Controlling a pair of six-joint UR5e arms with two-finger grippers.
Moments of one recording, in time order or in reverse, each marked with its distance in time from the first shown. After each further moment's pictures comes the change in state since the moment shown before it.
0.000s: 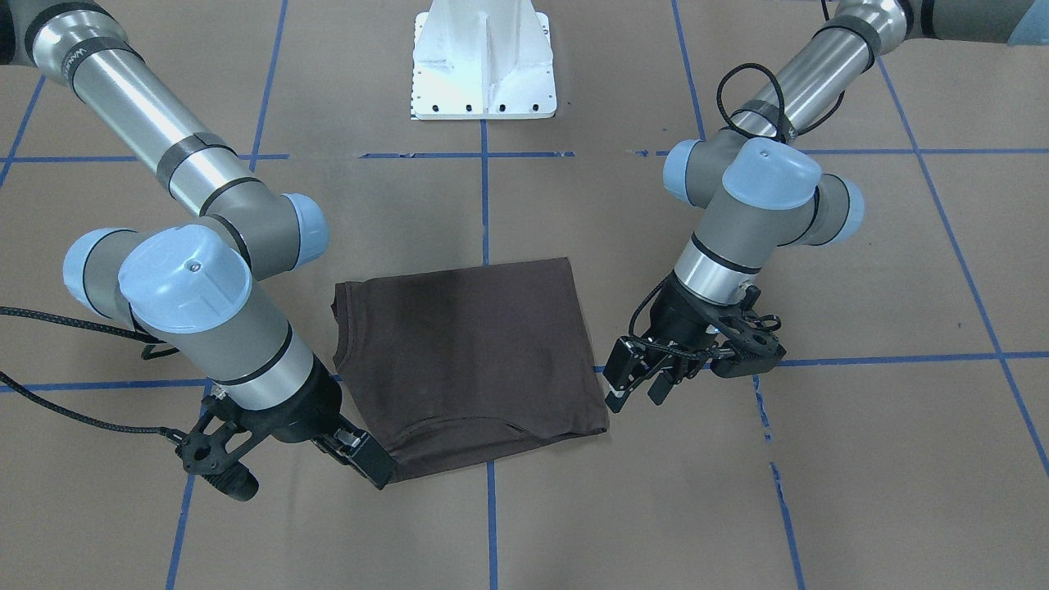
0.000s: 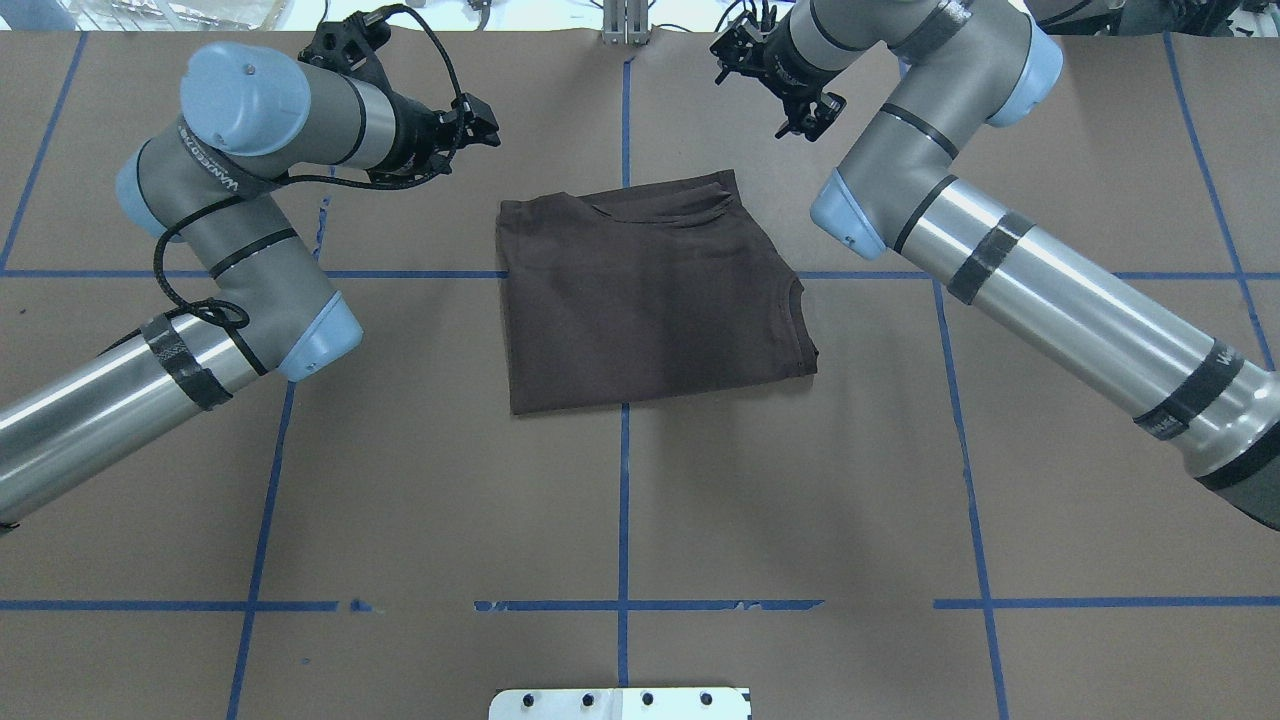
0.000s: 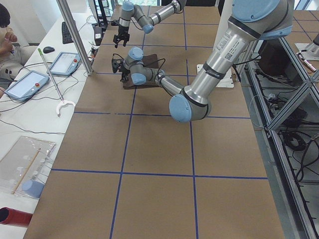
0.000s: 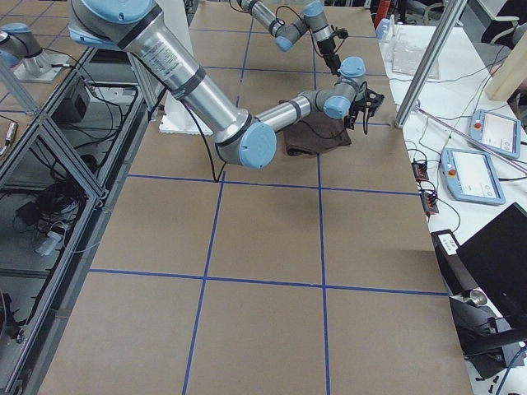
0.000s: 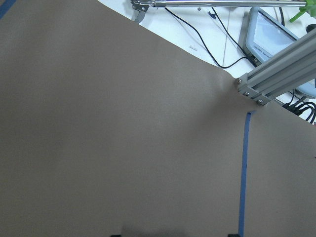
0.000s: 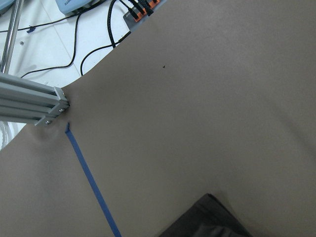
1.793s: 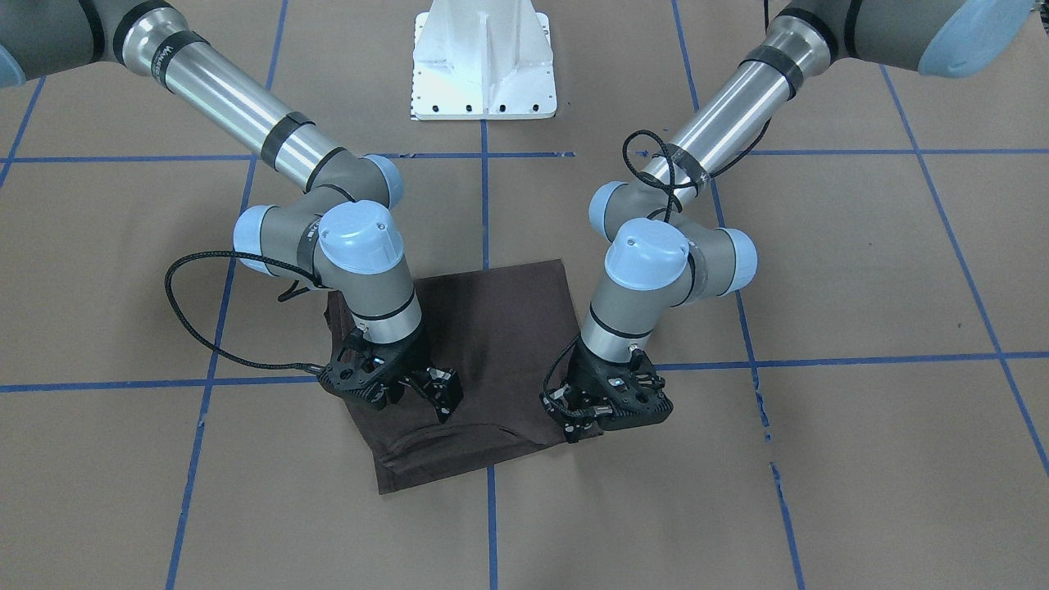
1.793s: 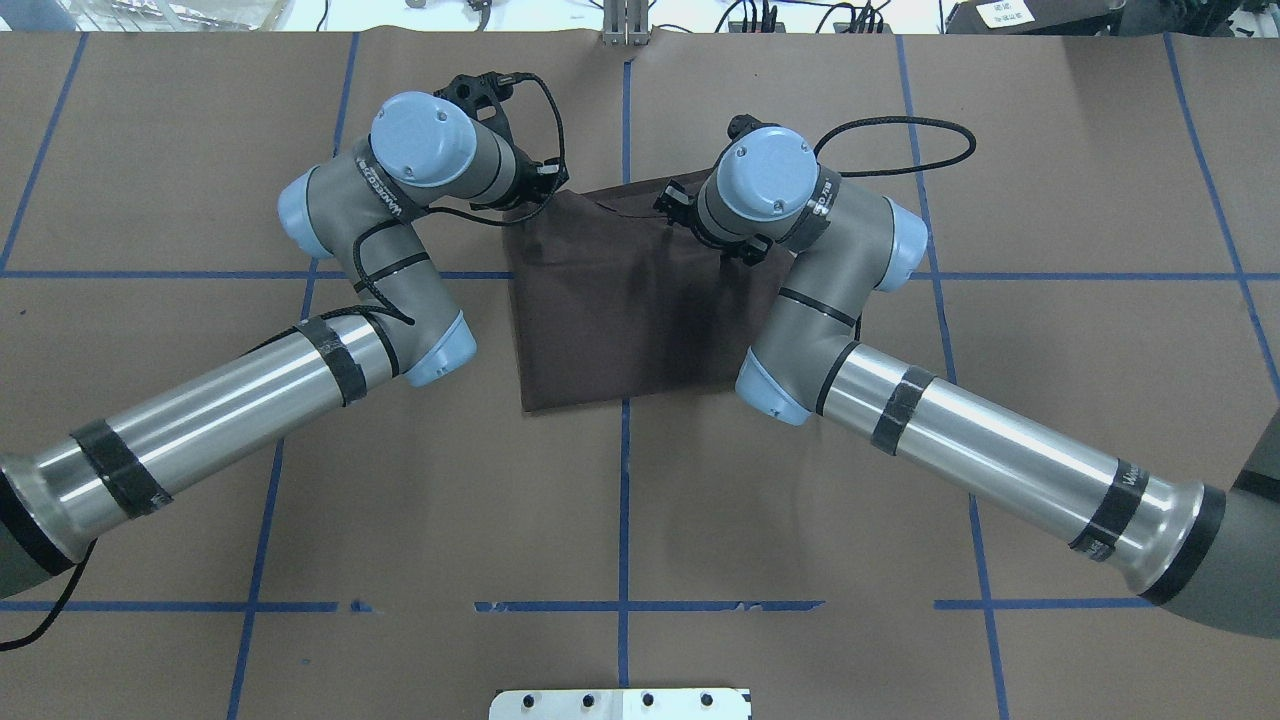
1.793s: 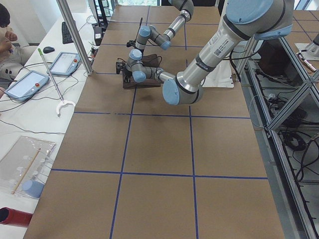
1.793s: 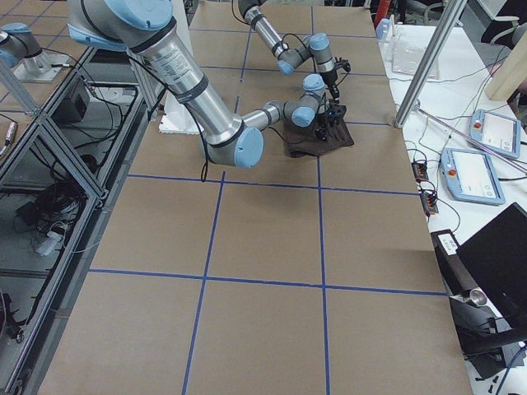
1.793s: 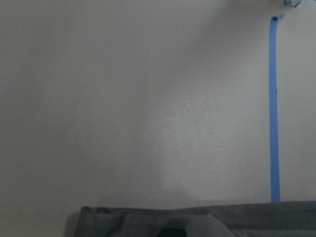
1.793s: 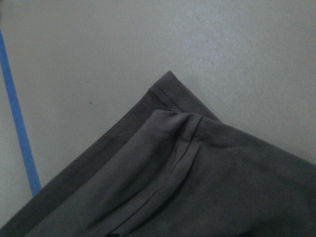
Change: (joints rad) left arm 0.066 -0.245 0.425 -0.034 0.081 0.145; right arm -0.220 -0.001 -0.081 -0.001 -0.305 -0.032
